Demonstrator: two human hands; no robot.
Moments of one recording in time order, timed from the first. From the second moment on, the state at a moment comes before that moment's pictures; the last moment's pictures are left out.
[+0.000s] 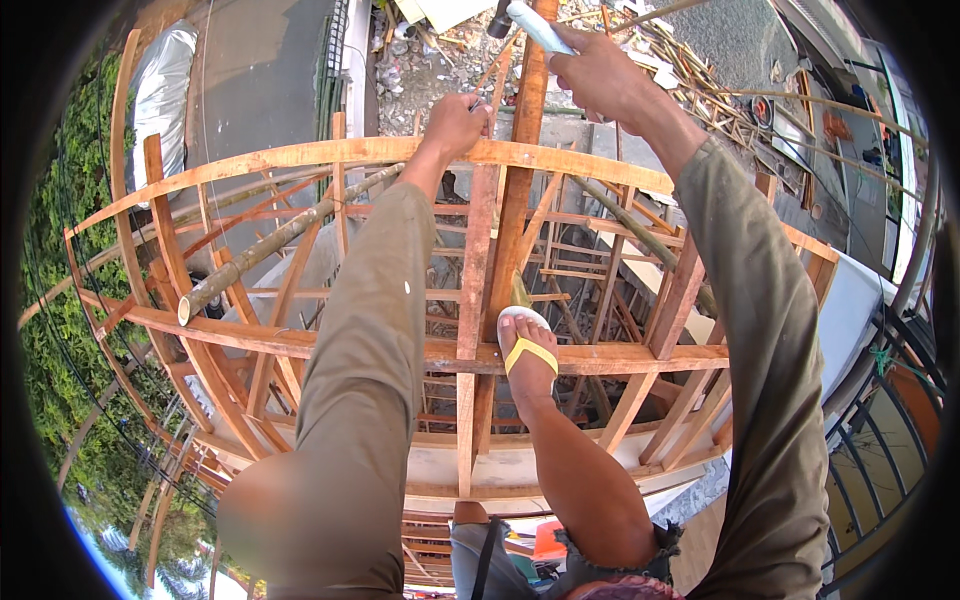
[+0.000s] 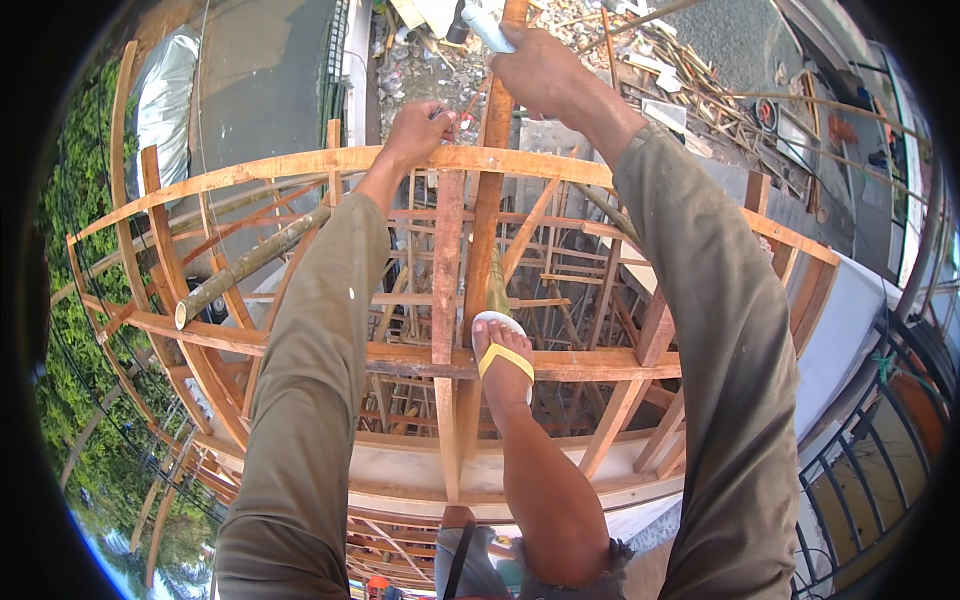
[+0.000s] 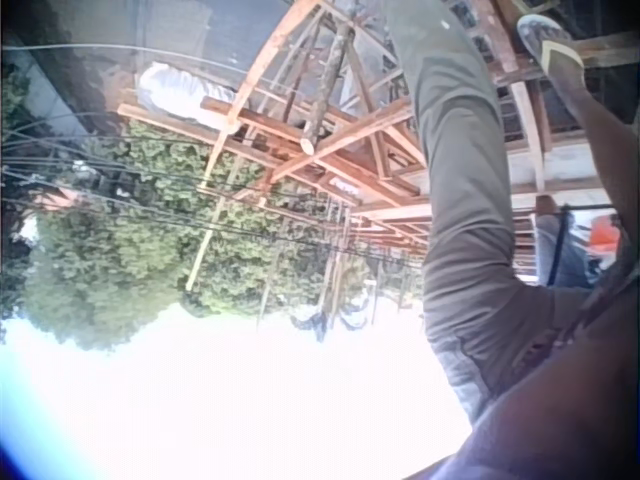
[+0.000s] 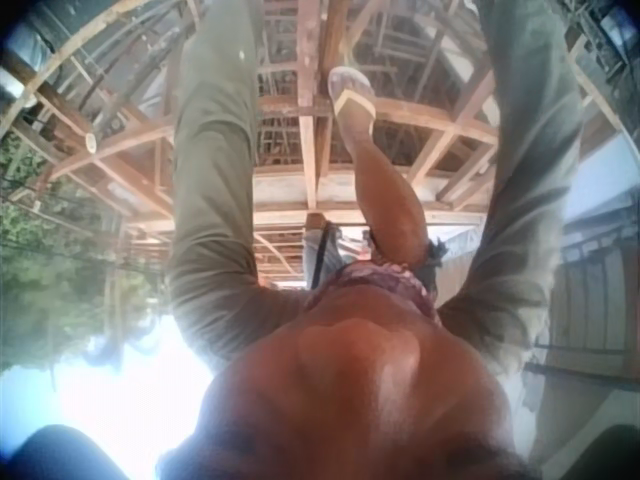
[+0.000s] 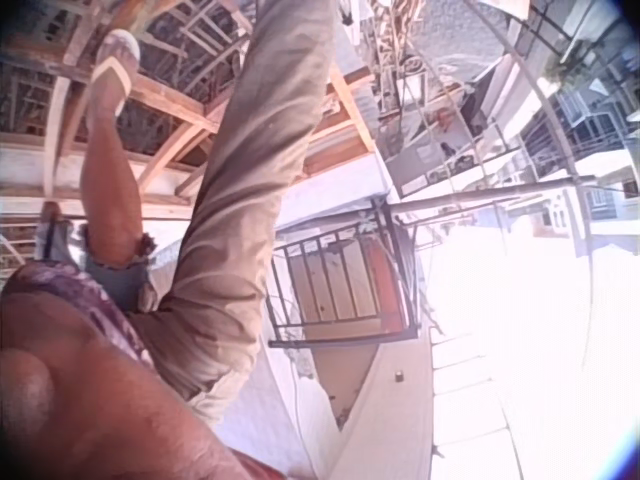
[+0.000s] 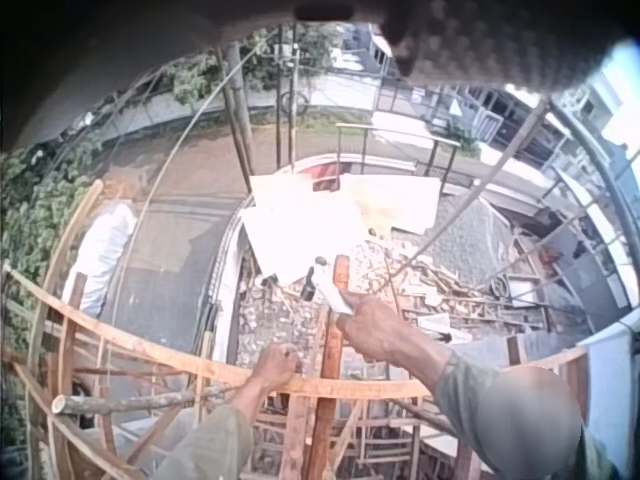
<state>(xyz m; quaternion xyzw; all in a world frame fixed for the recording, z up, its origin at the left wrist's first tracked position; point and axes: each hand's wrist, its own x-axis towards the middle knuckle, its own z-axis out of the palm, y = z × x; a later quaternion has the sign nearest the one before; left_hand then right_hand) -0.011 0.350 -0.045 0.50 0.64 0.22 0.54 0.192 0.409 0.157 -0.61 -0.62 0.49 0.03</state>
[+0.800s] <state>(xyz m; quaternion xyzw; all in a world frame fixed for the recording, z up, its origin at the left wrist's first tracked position) -0.008 0.352 -0.025 0.55 0.65 0.16 0.50 0.183 0.423 0.158 -0.54 -0.69 0.46 -0.16</state>
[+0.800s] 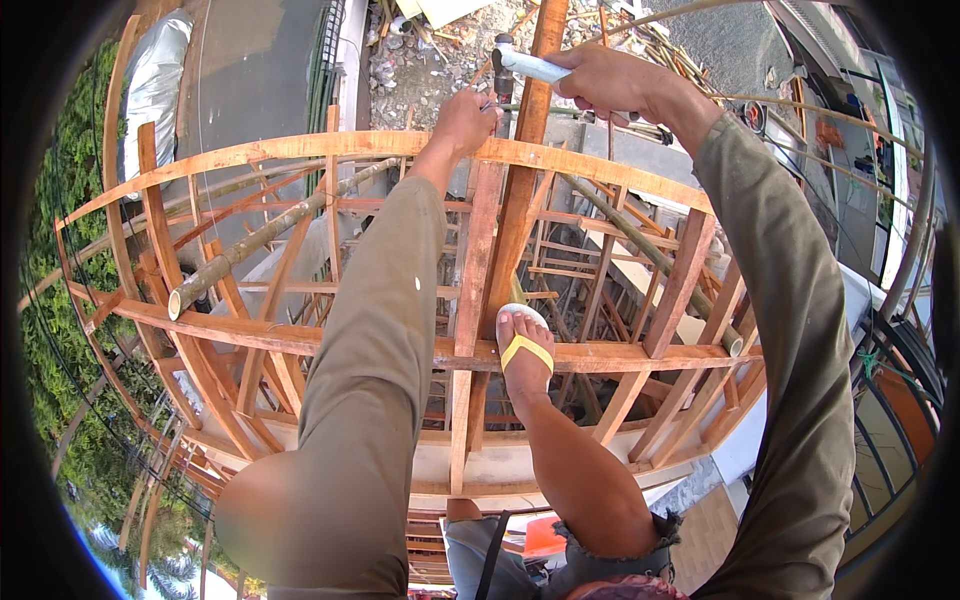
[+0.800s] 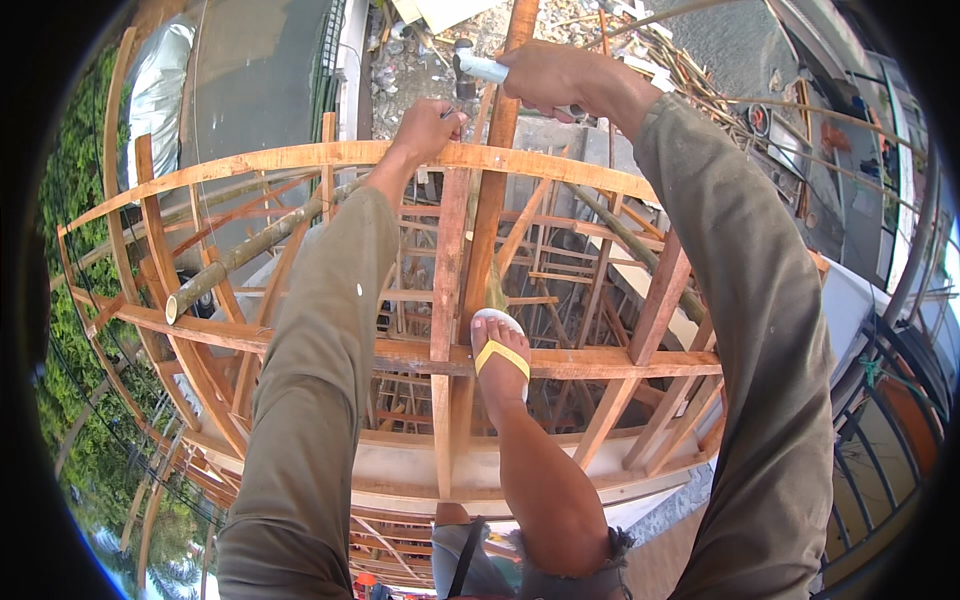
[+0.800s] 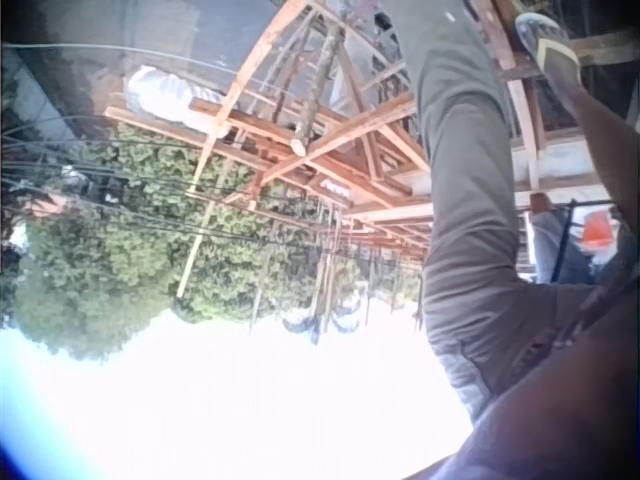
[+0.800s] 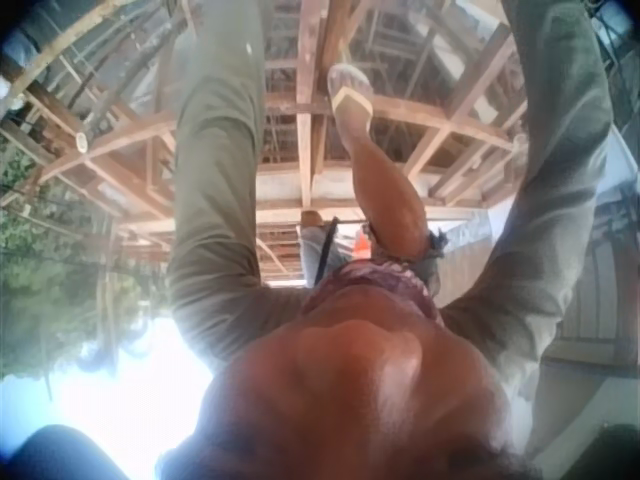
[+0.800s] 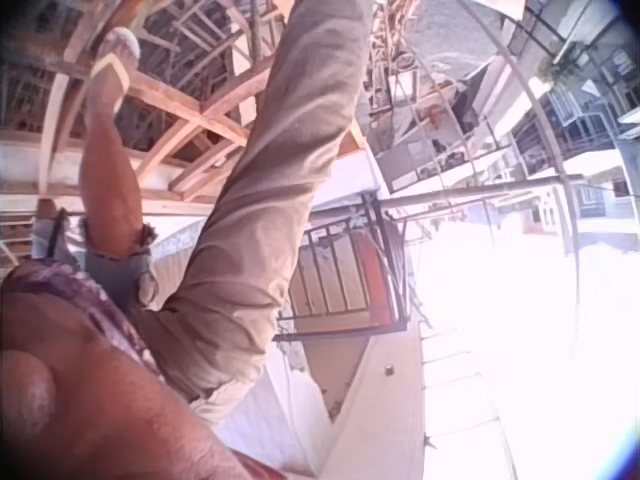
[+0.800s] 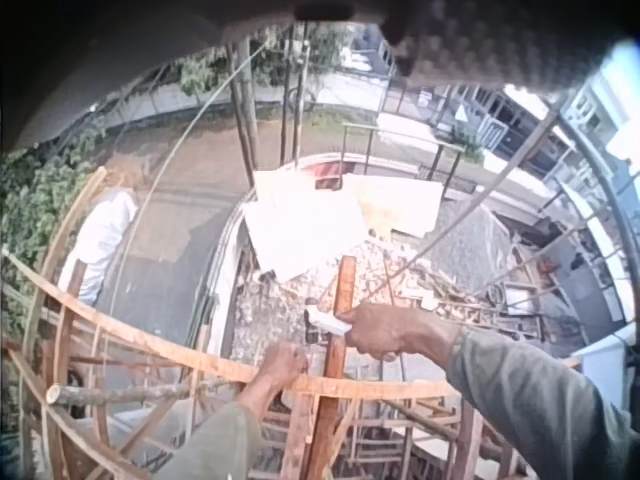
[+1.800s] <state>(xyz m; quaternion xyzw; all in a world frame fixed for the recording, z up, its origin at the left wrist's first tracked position) -0.119 0.319 0.033 0.68 0.66 -0.12 0.29 0.191 0.440 0.169 -0.58 -0.61 0.54 -0.04</state>
